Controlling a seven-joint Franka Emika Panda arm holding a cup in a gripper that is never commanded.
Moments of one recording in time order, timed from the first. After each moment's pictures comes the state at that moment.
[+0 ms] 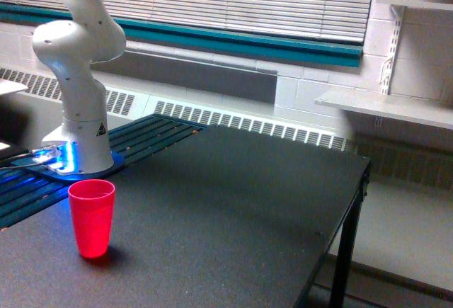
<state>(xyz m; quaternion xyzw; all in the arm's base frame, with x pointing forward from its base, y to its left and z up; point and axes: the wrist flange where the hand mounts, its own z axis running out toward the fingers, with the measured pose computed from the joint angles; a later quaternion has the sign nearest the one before) 0.548 -0.164 0.644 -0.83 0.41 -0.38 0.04</state>
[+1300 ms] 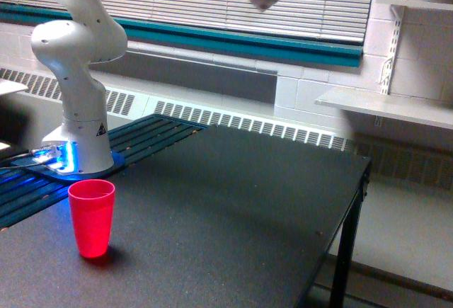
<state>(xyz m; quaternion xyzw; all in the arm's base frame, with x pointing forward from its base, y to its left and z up) 0.497 -0.182 0.593 -0.85 0.34 -0.41 0.00</state>
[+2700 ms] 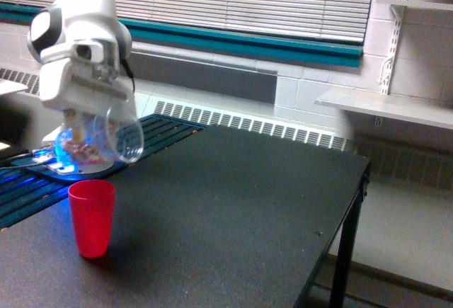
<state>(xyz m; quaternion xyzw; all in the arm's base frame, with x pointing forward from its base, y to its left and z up) 0.294 -0.289 0.326 -0.90 0.34 -0.24 -0.12</state>
